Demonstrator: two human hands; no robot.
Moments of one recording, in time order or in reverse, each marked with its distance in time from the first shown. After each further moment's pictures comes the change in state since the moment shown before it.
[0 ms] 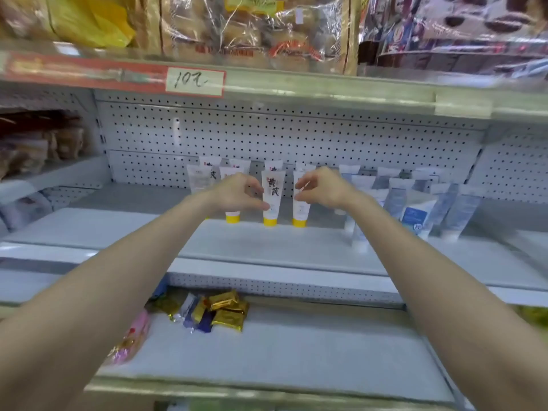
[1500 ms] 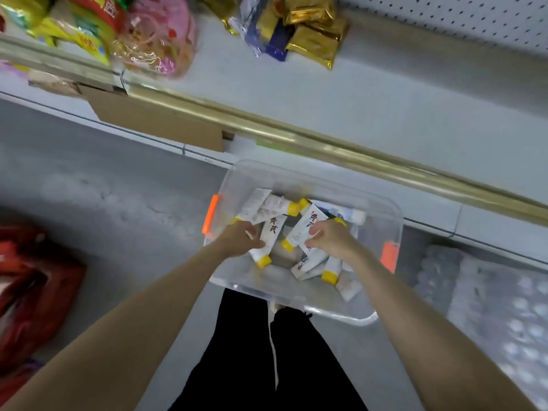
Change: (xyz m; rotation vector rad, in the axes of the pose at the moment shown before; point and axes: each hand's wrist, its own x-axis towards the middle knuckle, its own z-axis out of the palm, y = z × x) left_hand -0.304 -0.315 0.387 -0.264 -0.618 -1.046; right_hand -0.251 0.156 0.507 0.160 -0.986 0.653
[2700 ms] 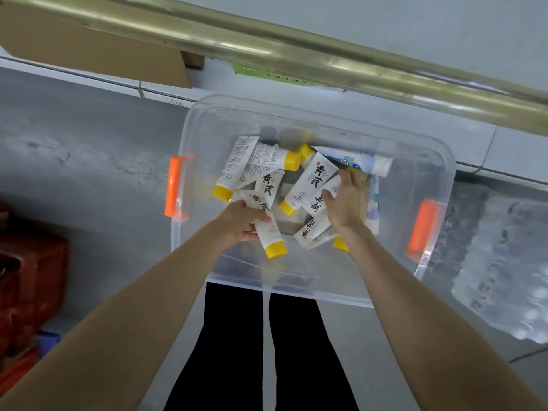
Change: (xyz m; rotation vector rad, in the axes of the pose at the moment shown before) left_hand 0.086 -0.033 0.068 -0.832 -0.265 -0.356; right_hand 0.080 0.059 0.063 -0.029 0.515 0.090
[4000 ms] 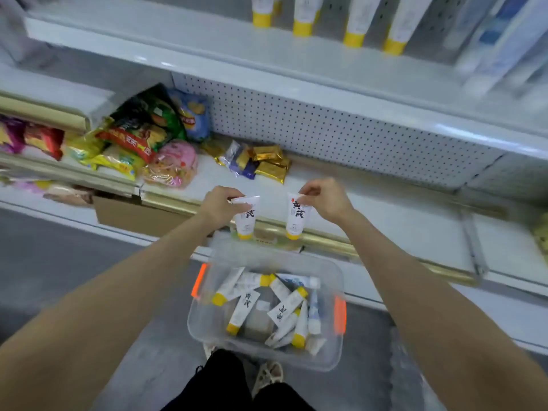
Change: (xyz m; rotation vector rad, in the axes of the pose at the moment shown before) left_hand -0.319 0.130 0.007 0.560 0.422 1.185; right_hand -0.115 -0.143 -0.329 0.307 0.123 -0.575
